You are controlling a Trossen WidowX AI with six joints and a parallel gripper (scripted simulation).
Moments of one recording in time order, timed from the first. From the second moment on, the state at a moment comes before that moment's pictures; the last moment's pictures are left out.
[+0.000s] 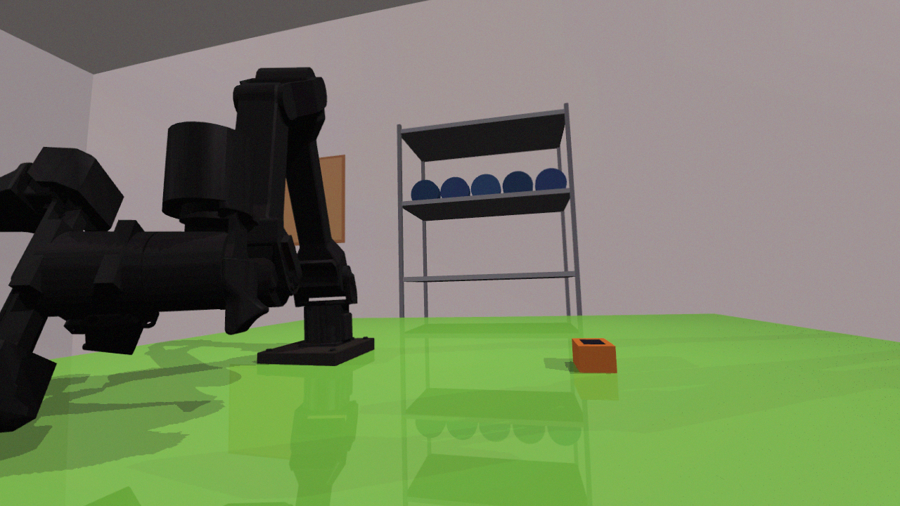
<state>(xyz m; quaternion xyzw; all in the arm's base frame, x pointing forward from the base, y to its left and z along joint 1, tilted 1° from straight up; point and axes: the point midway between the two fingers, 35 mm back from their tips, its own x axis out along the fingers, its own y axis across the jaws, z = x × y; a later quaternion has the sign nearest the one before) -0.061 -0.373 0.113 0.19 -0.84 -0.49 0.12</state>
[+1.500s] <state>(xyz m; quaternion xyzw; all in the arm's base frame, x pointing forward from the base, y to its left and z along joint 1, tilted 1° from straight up) 0.407 -0.228 0.081 -0.16 -0.49 0.39 -0.76</state>
